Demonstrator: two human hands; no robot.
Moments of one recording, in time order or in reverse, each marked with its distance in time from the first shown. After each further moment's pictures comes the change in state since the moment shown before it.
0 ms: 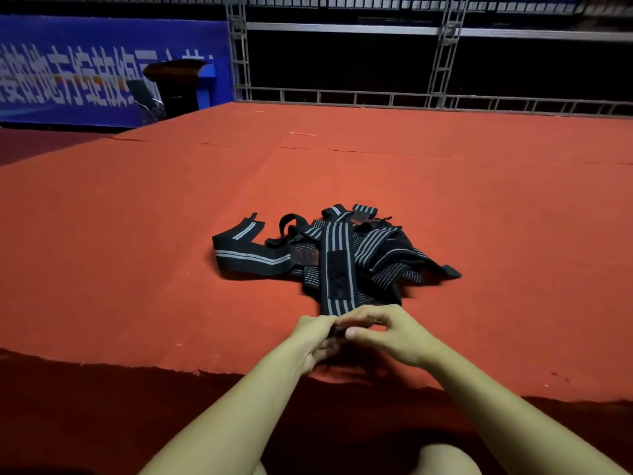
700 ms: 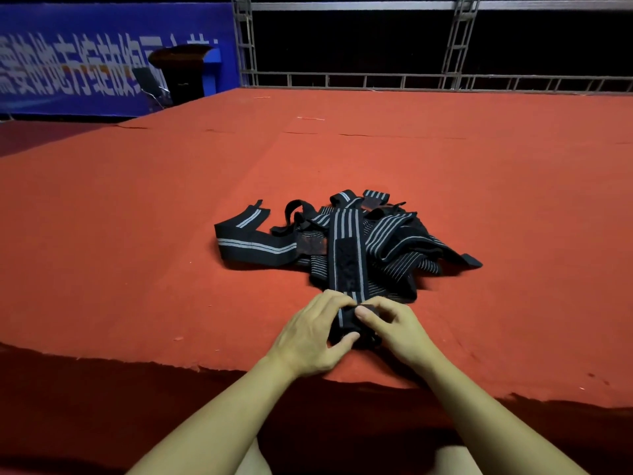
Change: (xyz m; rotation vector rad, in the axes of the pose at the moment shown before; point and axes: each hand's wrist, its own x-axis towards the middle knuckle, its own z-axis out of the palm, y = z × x) left_hand 0.015 -0.024 -0.040 1.019 0.023 1.324; right_hand 0.018 0.052 0.029 0.188 0.300 0.121
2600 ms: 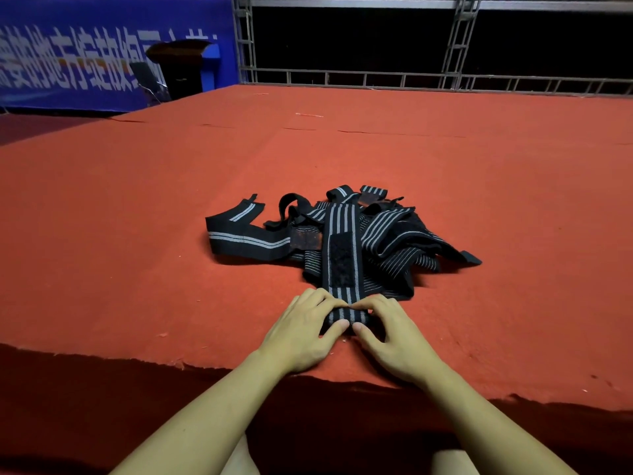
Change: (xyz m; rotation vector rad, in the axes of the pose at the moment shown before) left_hand 0.004 -0.007 0.009 0.120 -0.149 -0.186; right_hand -0.013 0.013 -0.008 -0.606 -0.042 -0.205
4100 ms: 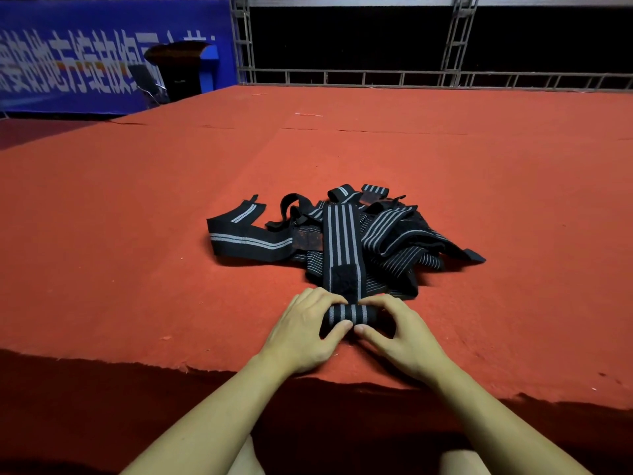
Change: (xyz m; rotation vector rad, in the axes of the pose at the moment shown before) left_hand -0.004 -0.003 -0.003 -0.053 0.116 0.015; right_hand 0.001 0.003 0.000 0.121 0.067 0.038
